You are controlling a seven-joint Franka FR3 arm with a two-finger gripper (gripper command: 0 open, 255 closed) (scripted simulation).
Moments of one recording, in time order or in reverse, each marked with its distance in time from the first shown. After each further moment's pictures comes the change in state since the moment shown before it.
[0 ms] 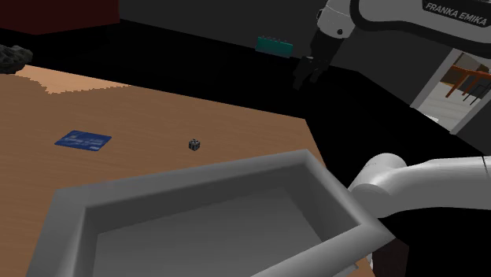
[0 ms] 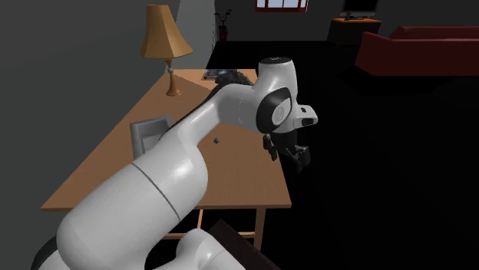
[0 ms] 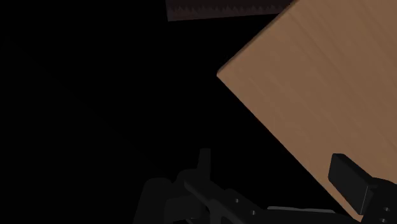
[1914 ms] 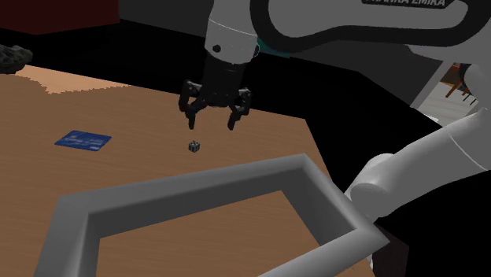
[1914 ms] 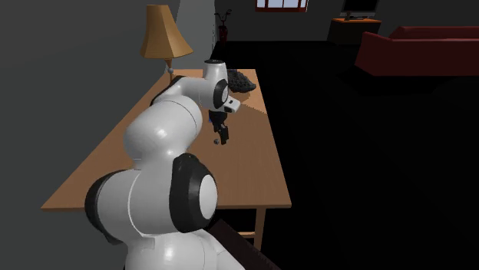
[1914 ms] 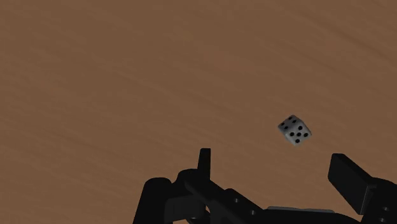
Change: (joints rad) arm -0.017 0.445 0.595 0.254 0.354 0.168 0.898
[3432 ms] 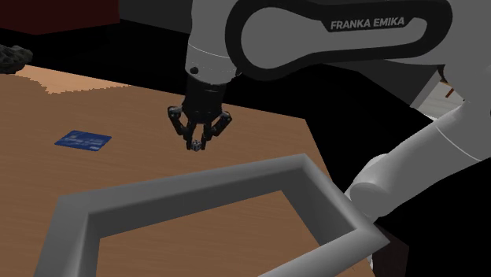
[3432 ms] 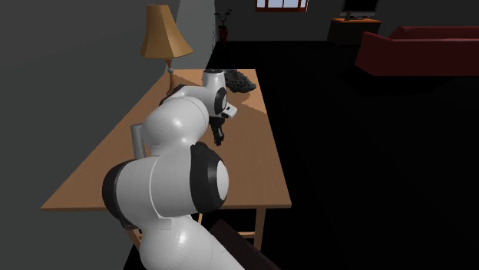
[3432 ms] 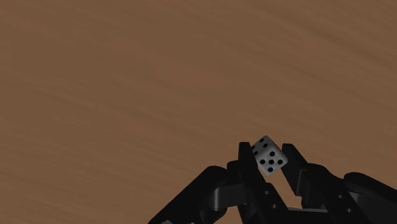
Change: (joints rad) arm -0.017 0.108 0.083 -0.010 -0.026 0.110 0.102
